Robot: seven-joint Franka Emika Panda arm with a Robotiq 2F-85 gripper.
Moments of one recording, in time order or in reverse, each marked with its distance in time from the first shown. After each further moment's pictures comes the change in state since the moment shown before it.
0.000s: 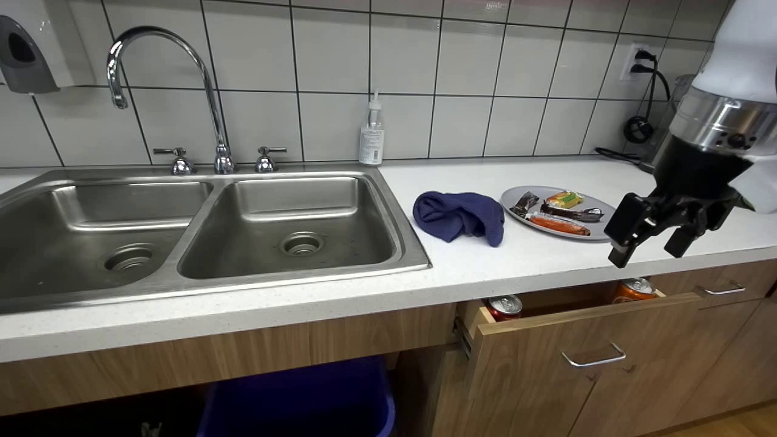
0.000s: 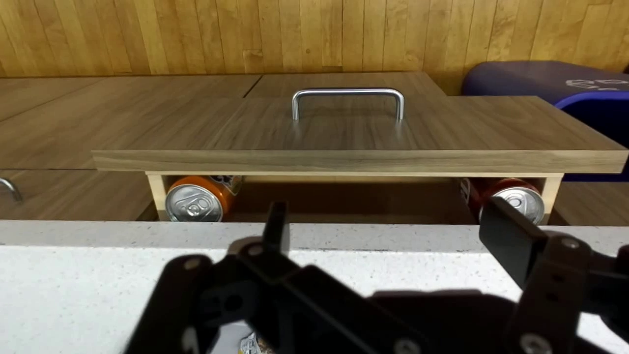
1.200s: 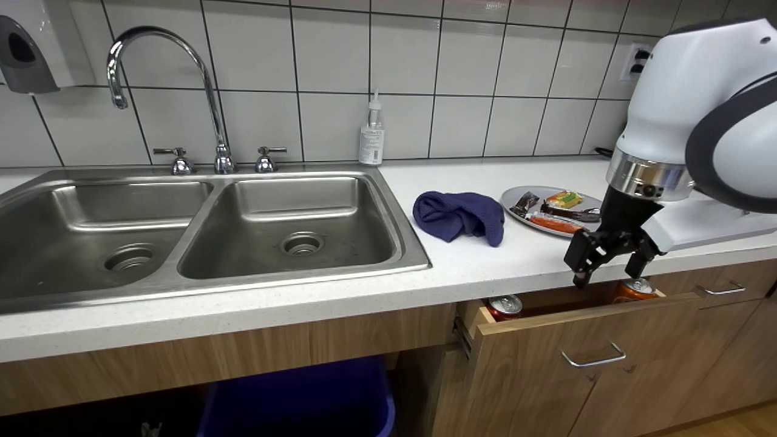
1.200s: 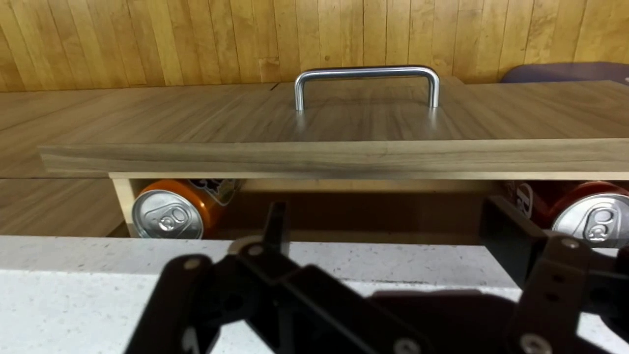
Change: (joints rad) arm 0.010 0.325 -0.039 0.186 -0.267 0.060 0.255
